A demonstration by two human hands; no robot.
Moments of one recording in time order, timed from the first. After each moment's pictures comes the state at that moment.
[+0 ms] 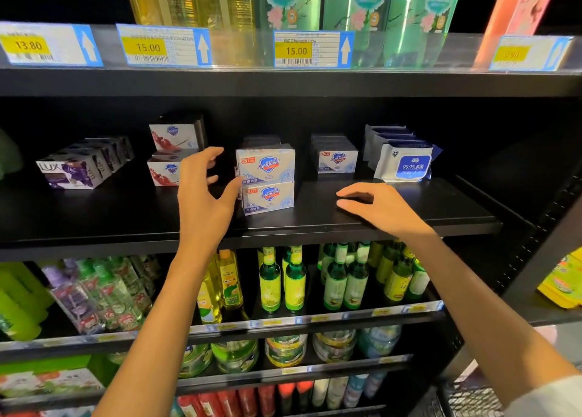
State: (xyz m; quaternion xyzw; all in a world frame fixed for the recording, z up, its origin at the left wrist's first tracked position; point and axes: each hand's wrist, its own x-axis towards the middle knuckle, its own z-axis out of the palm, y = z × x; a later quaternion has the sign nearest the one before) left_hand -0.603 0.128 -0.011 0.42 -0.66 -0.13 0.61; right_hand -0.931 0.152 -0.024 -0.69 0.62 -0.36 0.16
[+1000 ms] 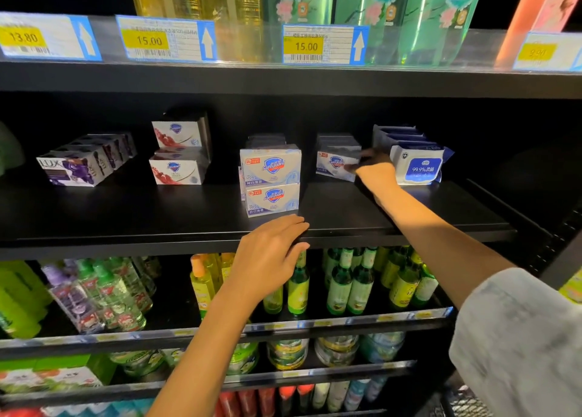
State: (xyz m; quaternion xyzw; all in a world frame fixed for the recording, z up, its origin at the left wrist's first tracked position) left_hand -0.653 0.150 -0.076 0.40 -0.86 0.02 0.32; right_hand -0.935 0.024 -0.004 -0.52 0.76 -0.37 0.10
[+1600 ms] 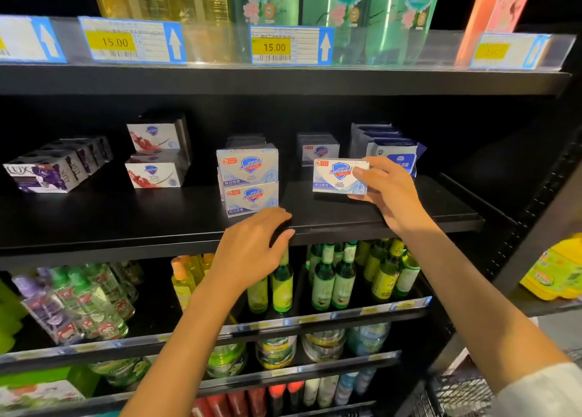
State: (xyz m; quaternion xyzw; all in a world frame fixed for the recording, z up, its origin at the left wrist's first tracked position) left_hand -0.660 0.151 -0.056 0.39 -0.86 -0.03 0.32; right_hand -0.948 0.150 -0.013 -0.45 0.50 -0.65 0.35
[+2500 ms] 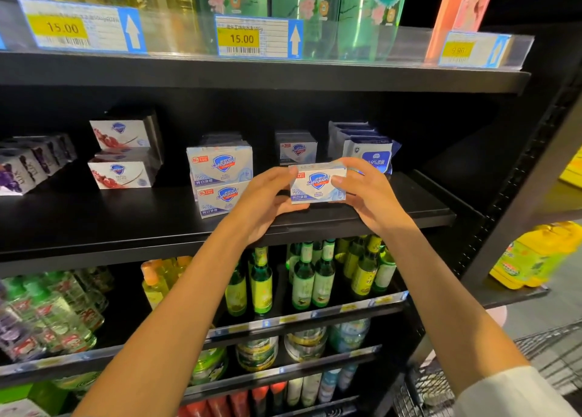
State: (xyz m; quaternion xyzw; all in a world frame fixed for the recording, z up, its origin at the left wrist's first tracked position) left_hand -0.743 0.105 -0.014 0.28 -0.53 -0.69 0.41; right_hand -0.948 0.166 -0.012 -0.48 0.49 -0.62 0.38
